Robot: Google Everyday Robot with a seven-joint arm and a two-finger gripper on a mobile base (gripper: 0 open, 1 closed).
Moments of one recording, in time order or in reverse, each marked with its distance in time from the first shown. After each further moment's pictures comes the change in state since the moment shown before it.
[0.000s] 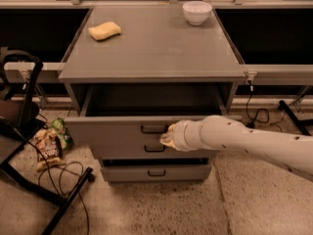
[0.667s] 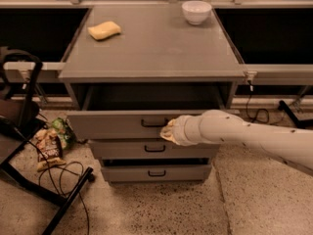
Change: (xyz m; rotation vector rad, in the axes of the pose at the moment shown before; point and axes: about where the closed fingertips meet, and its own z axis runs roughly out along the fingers) arm 0.006 -0.015 0.009 0.001 0.012 0.026
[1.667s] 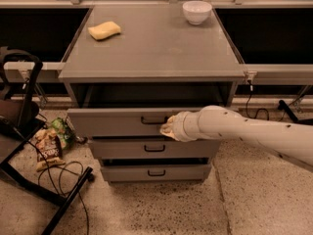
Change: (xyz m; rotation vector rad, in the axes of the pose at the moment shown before) arm 0.002 -0.013 0.006 0.005 0.006 0.021
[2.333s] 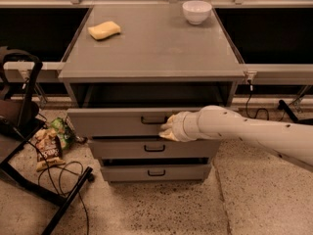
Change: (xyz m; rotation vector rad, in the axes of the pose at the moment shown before) arm 0.000 0.000 0.000 0.000 0.000 0.000
